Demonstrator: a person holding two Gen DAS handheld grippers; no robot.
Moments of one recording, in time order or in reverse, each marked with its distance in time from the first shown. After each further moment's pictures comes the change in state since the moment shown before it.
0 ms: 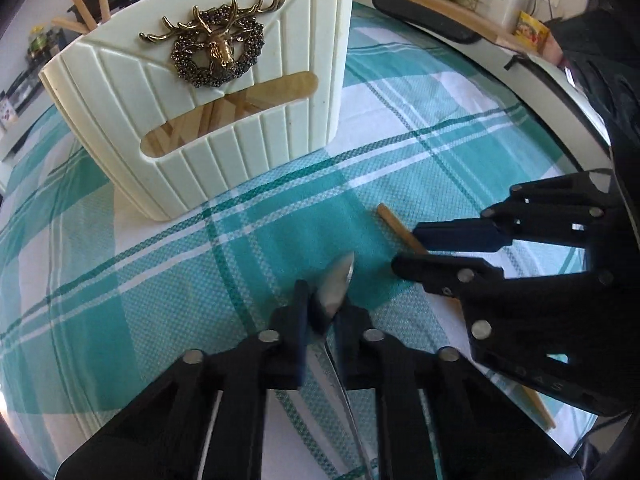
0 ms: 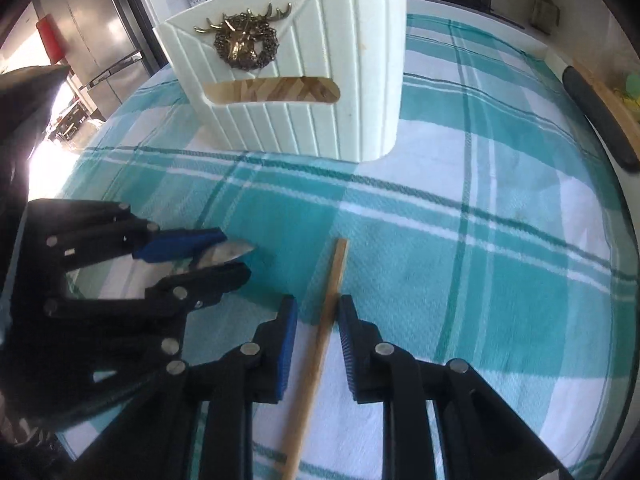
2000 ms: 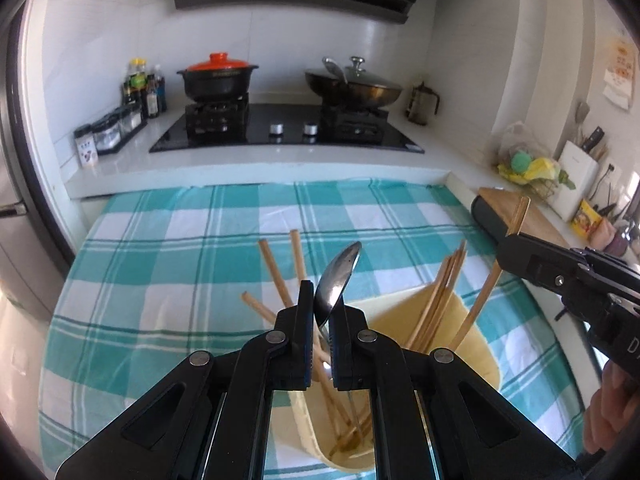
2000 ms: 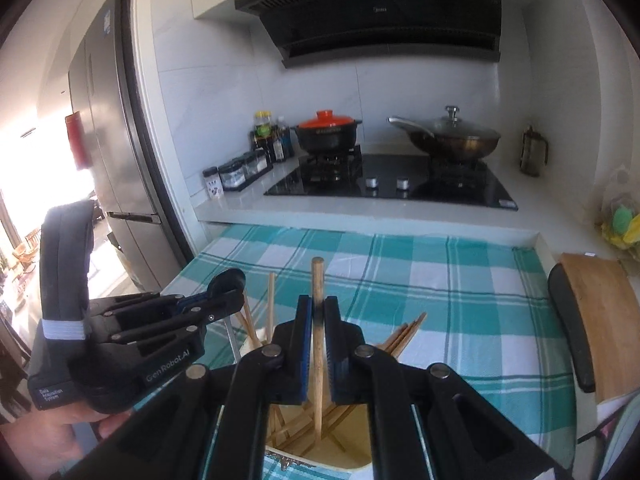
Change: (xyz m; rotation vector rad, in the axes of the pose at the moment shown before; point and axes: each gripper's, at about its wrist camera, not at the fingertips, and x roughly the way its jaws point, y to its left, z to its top) left arm -0.091 0.130 0.137 -0.272 -0.398 0.127; right arm -0.126 -0.007 0.189 0.046 -0.506 0.049
